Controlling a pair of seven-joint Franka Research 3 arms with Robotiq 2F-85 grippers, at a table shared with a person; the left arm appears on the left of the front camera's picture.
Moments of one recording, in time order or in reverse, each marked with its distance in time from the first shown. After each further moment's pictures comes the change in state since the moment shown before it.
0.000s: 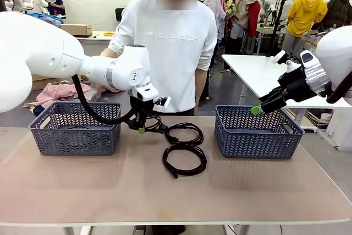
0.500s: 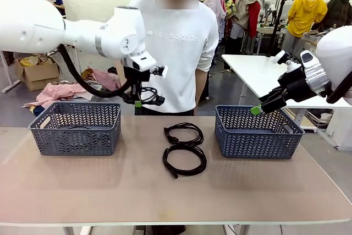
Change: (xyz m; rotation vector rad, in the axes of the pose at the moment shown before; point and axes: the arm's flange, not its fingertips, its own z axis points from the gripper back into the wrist) left arm -0.018 -0.019 0.124 0.116 0.019 0.125; right arm 0.000 0.000 0.000 0.000 0.000 0.000
